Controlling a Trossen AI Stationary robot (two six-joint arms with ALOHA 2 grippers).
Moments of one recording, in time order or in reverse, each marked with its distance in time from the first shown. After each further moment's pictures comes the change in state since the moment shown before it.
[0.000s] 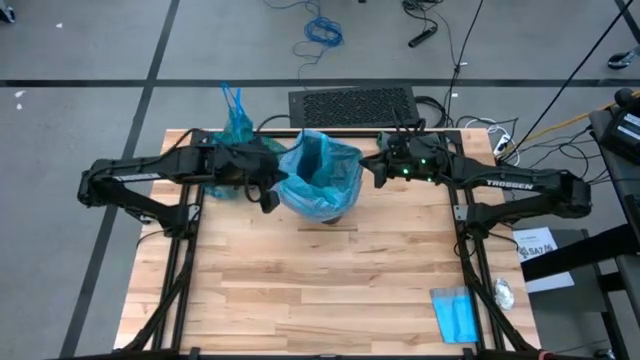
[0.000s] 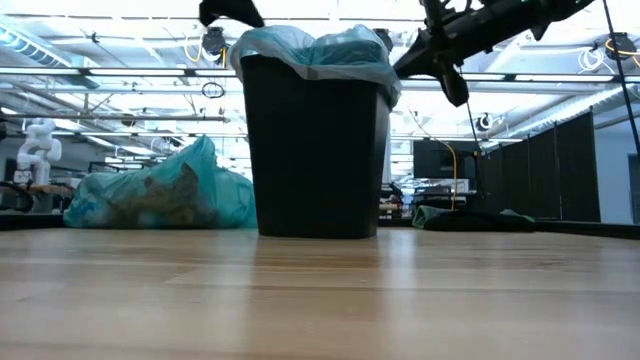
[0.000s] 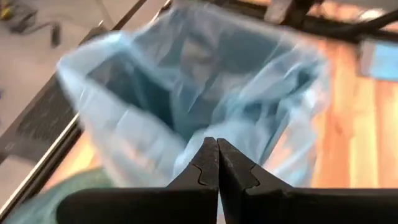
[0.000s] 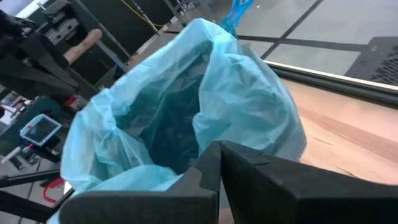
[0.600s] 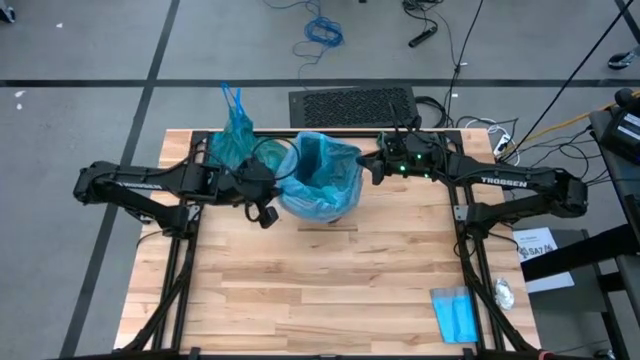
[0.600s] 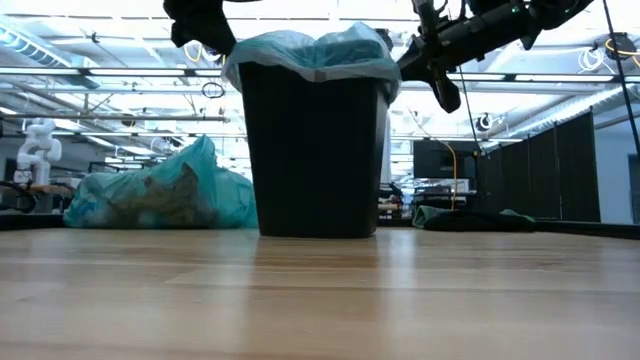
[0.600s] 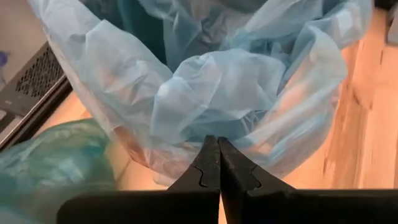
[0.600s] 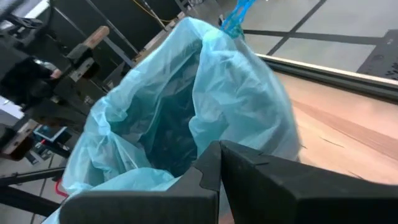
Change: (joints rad) left arm -0.113 -0.004 -0.168 -0.027 -0.112 -0.193; right arm -0.050 0.048 0.001 0.048 -0.093 -0.004
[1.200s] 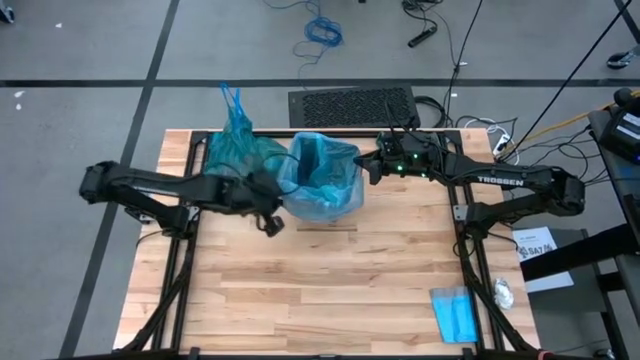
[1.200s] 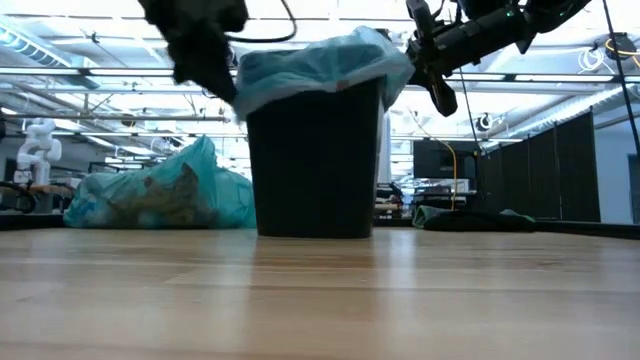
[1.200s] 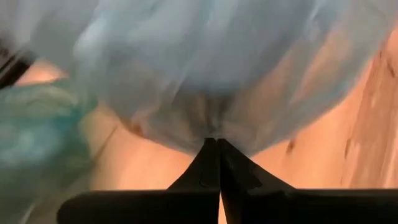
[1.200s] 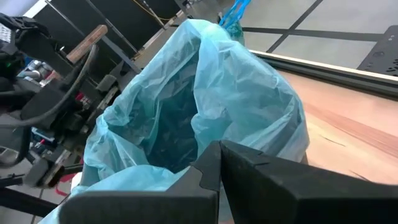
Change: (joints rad) left arm -0.021 0.022 -0.144 0.127 -0.004 -0.058; right arm 0.000 0.038 0.003 0.003 -0.007 0.004
